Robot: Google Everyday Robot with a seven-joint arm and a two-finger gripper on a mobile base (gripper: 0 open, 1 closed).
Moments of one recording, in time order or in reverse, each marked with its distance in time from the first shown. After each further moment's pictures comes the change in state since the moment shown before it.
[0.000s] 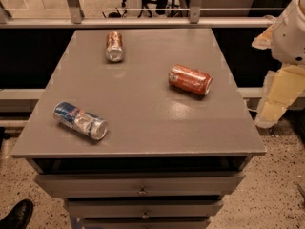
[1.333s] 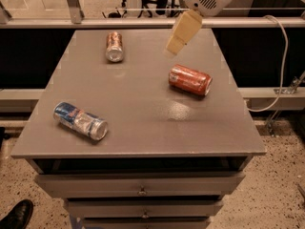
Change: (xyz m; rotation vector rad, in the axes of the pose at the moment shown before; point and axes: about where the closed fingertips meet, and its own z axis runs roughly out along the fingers) arm -0.171 -0.137 0.040 0.102 -0.347 0.075
